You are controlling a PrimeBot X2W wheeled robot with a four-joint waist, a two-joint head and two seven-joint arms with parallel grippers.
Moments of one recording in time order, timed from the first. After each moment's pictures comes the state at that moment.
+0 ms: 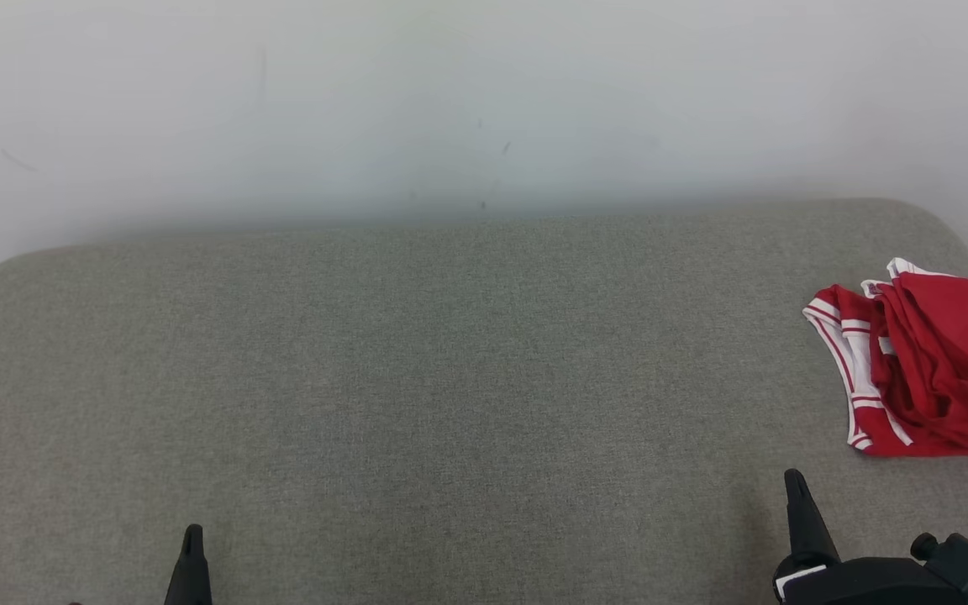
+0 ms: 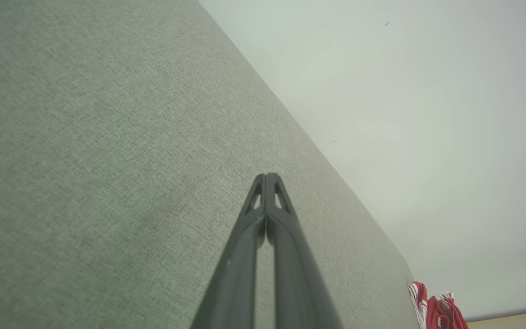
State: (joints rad) left arm 0.02 0.05 0.05 0.22 -0.95 -0.08 -0.06; right arm -0.03 -0.05 -0.10 0.27 0.91 0.13 -0.06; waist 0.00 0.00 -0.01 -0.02
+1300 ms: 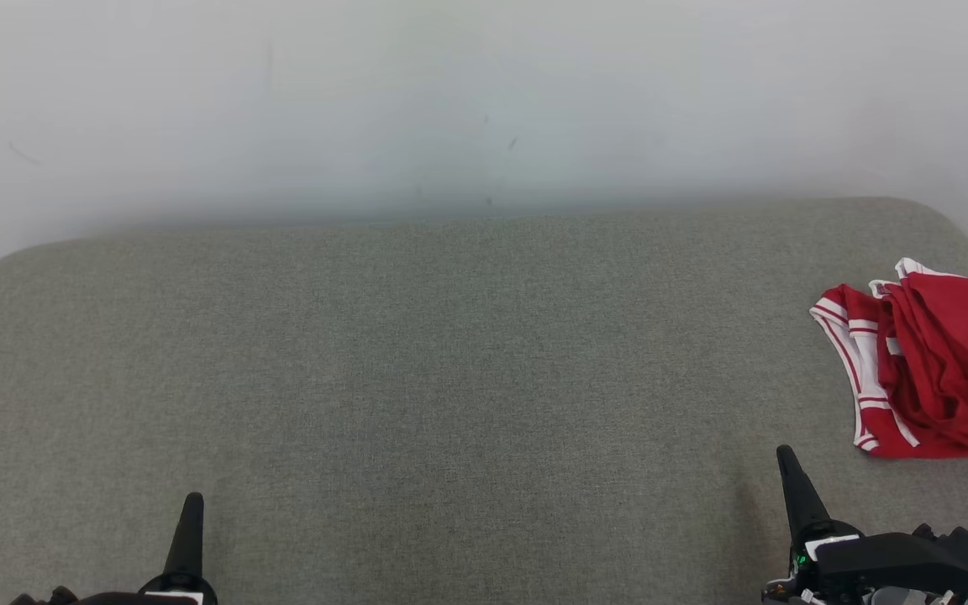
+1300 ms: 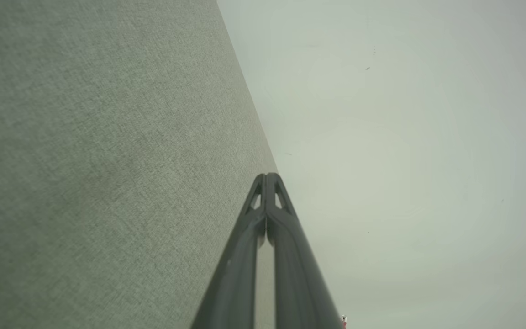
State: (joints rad) left arm -0.05 0.05 0.09 0.23 -1.33 -0.11 0.04; right arm -0.07 -0.05 -0.11 0.25 1.32 0.13 0.04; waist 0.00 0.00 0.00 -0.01
